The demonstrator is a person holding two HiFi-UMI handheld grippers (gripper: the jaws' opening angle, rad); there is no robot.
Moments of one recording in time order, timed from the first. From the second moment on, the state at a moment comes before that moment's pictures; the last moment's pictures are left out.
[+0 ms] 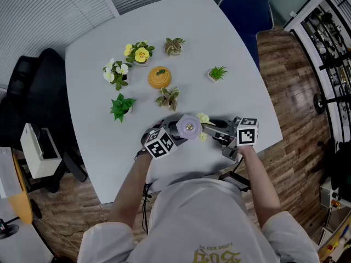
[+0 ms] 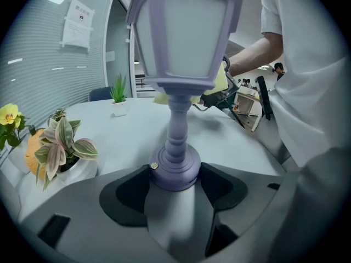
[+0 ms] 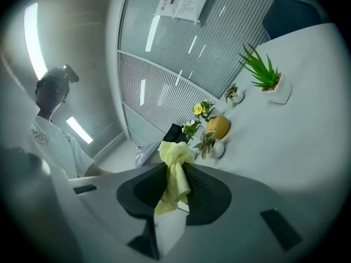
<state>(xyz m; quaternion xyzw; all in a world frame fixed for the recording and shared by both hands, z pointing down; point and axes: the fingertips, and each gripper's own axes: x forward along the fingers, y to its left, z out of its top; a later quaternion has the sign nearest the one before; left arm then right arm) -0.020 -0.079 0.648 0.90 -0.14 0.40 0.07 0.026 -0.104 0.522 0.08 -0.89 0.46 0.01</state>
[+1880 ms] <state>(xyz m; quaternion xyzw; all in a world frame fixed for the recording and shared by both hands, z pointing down) -0.020 -0.077 0.649 0.89 -0.18 0.40 0.09 0.034 -0.059 0.500 0.06 -0.89 0.45 -0.01</state>
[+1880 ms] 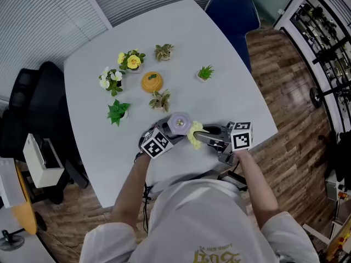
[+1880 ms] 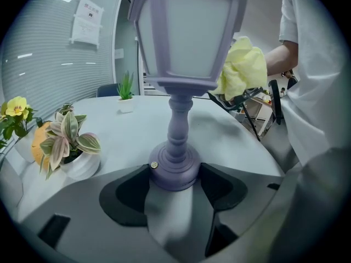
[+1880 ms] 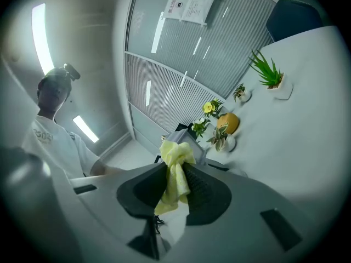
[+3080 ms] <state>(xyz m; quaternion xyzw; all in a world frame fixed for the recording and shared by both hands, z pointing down) -0.019 -0.078 0.649 0.89 -0.18 0.40 0.09 0.016 -0.057 0.531 0.07 -0.90 0.43 0.07</state>
